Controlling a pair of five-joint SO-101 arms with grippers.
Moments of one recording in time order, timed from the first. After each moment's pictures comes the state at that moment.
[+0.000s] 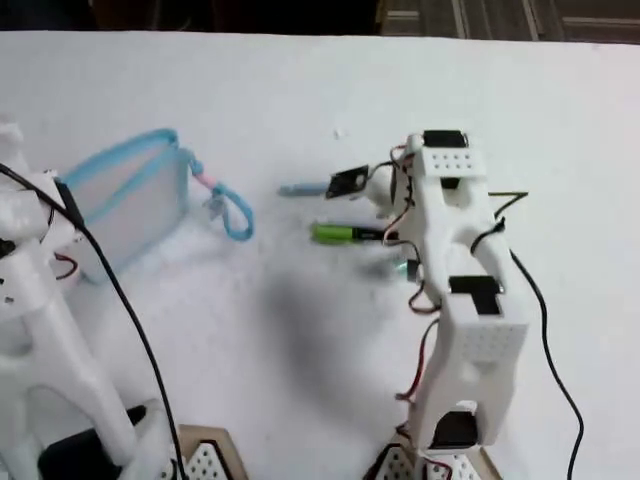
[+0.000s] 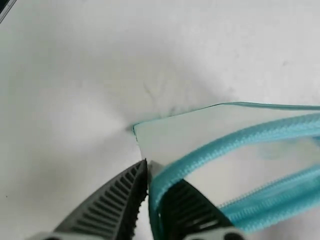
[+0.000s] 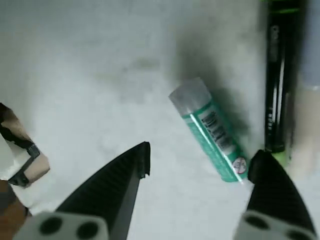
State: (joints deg) left arm -27.8 -25.4 -6.5 102.5 5.5; right arm -2.0 28.4 -12.2 99.2 76.4
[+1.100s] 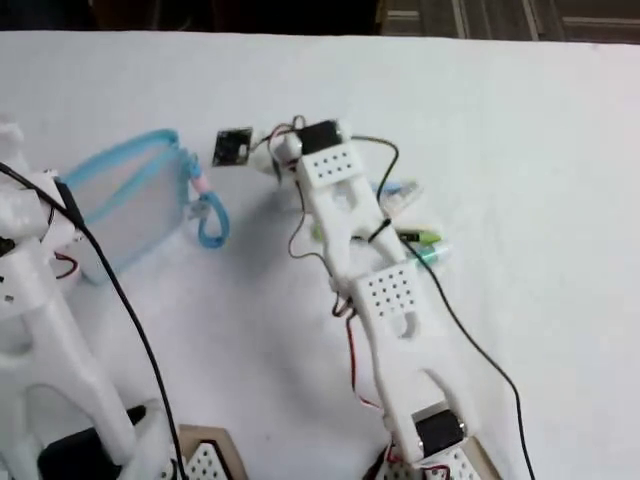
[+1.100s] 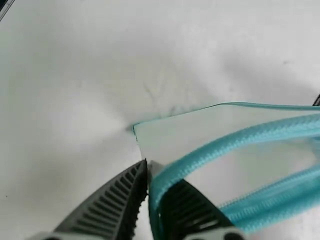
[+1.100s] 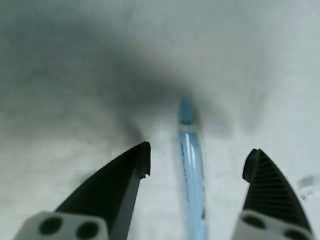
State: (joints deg) left arm -27.8 -25.2 -6.5 102.5 5.5; right arm -24.4 70.1 -76.3 91.1 63.8
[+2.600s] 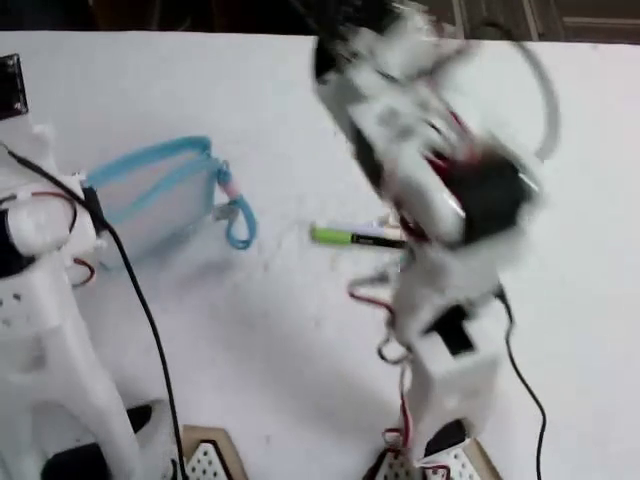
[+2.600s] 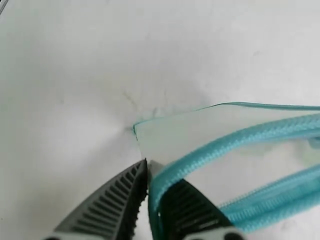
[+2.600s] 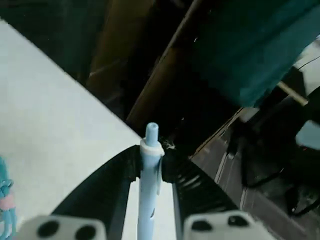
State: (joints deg) left arm -21.5 -30.5 -4.4 102.5 3.4; right arm -20.7 14.3 -93.9 100.5 28.1
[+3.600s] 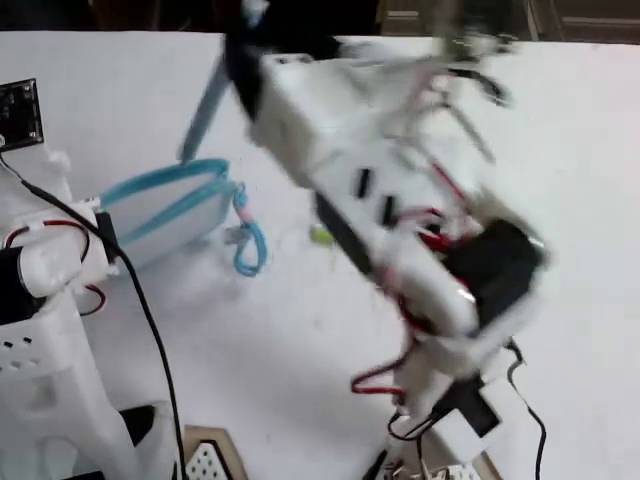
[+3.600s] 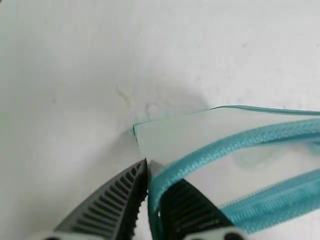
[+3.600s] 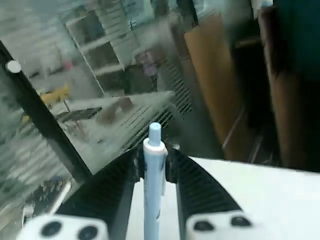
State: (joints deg) left arm -19.4 -37.0 0.9 102.5 3.3; right arm -36.8 0.2 -77.0 88.3 -17.5
